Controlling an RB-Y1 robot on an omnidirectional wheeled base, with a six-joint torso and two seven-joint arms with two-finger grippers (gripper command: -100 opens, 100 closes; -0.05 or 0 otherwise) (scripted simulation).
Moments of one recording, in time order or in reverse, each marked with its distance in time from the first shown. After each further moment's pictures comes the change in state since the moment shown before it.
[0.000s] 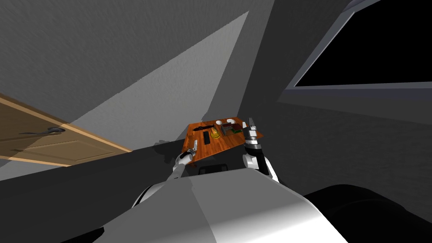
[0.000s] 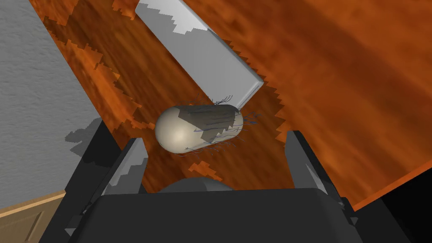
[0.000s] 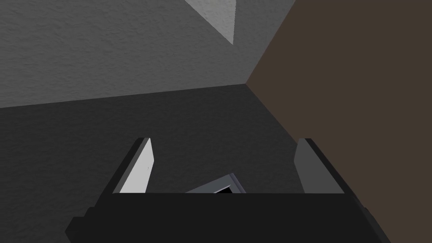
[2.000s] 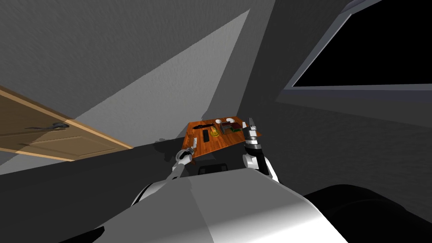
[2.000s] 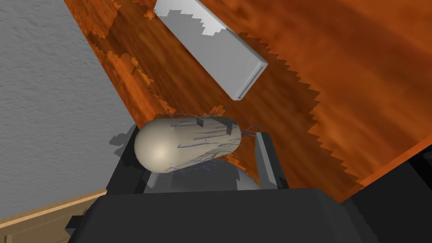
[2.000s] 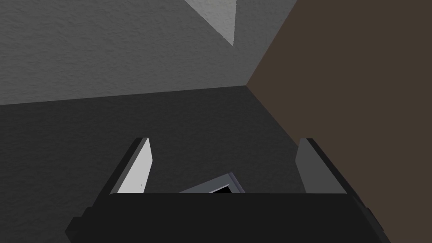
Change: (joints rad) left arm -0.017 0.023 -0.031 0.049 -0.017 -0.154 -0.057; right arm 0.000 0.000 0.000 0.000 0.000 0.000 0.000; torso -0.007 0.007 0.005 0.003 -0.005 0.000
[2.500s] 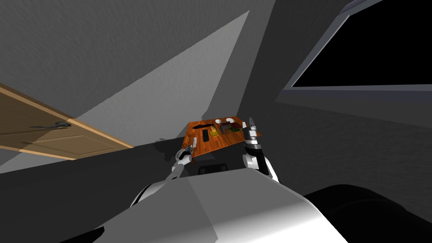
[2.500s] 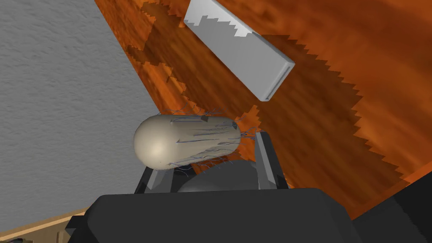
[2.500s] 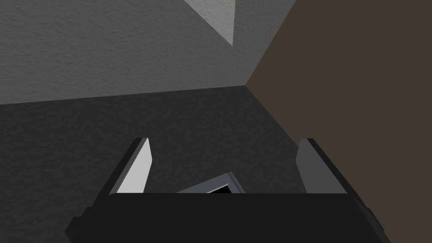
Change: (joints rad) left arm 0.005 0.004 0.007 -0.009 -0.042 -0.094 -0.063; right arm 0.000 0.000 0.000 0.000 0.000 0.000 0.000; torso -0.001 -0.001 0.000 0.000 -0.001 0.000
